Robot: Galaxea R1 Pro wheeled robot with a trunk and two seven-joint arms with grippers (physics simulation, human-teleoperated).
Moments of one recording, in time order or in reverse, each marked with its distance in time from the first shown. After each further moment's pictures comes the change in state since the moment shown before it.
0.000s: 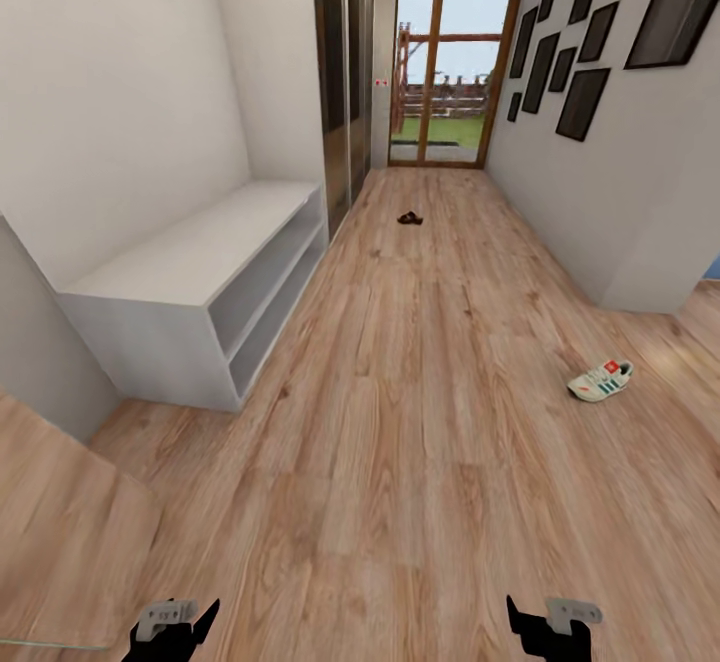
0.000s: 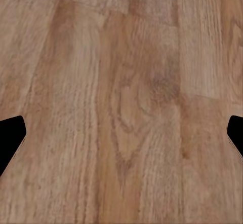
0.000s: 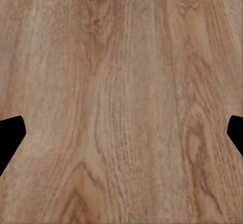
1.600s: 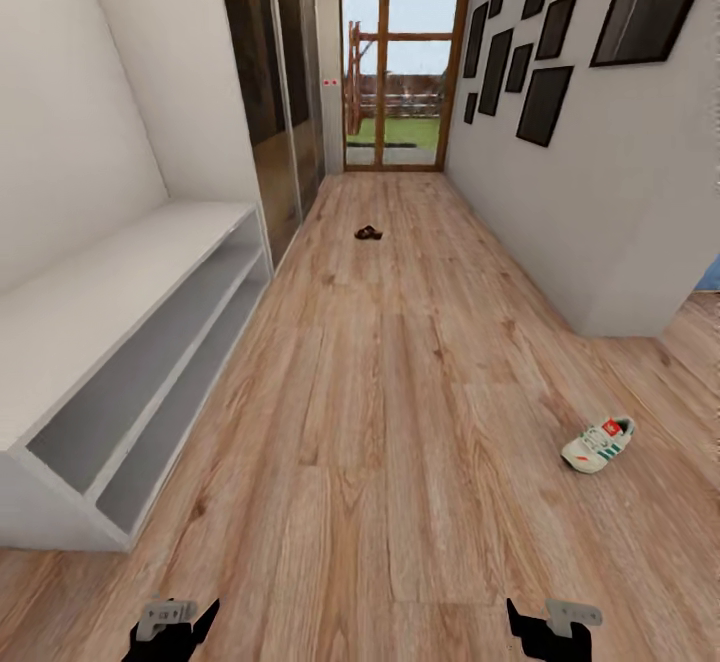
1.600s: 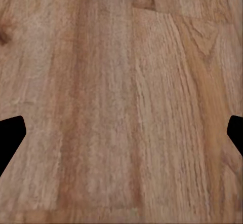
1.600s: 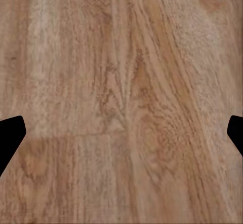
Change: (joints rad) left arm 0.000 0.001 0.000 0.000 0.000 0.000 0.000; right arm 0.000 -0.003 0.000 0.009 0.003 0.000 0.005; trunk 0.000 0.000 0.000
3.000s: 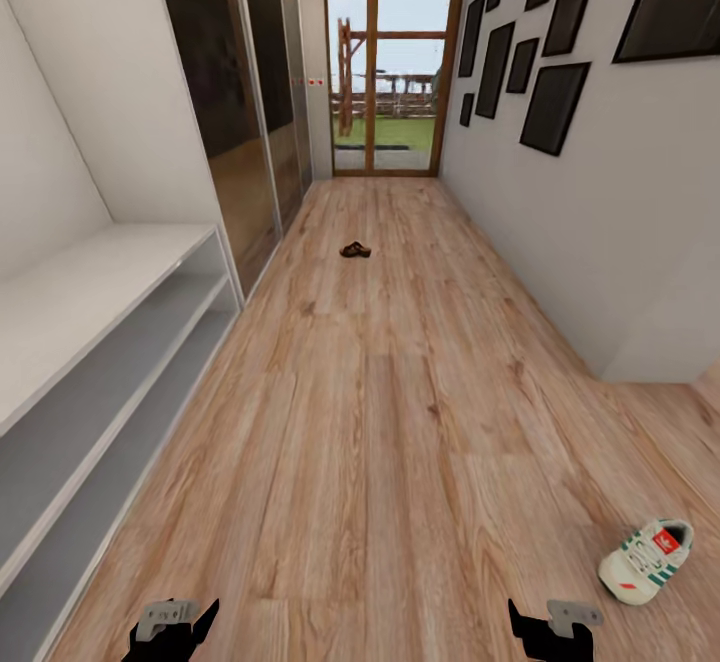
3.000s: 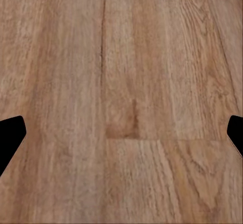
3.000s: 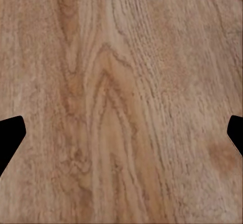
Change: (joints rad) left arm 0.001 0.000 0.000 0.000 0.000 0.000 0.000; right arm 0.000 -0.003 0.001 0.002 0.002 0.000 -0.001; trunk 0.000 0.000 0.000
